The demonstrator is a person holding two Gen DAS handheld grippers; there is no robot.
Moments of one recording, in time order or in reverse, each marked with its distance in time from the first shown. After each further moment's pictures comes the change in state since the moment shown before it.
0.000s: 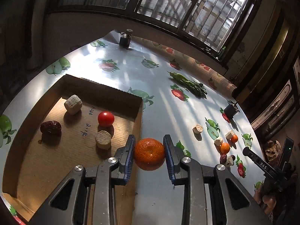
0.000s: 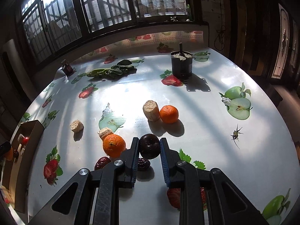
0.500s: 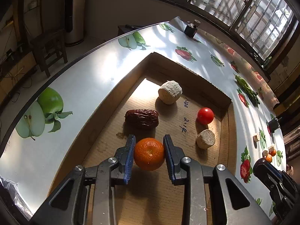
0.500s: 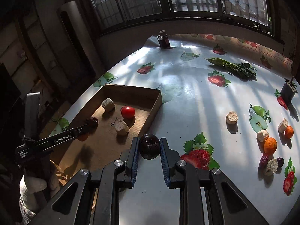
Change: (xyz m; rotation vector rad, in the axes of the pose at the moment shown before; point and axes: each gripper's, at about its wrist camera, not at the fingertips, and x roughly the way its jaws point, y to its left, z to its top) left arm 0.013 0.124 0.000 -0.186 0.125 0.227; right arm 0.012 0.270 -0.038 -0.359 0.179 0.366
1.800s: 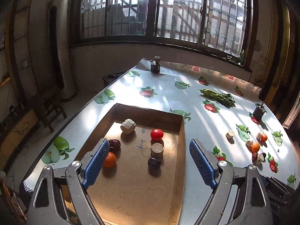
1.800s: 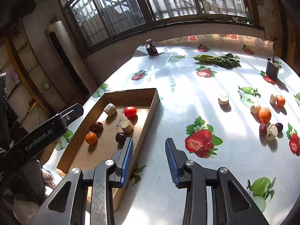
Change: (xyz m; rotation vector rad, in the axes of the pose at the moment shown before) left arm -0.101 -0.108 -0.047 0.316 -0.338 0.025; right arm -0.062 -0.026 -0.052 0.257 -0.158 -0.095
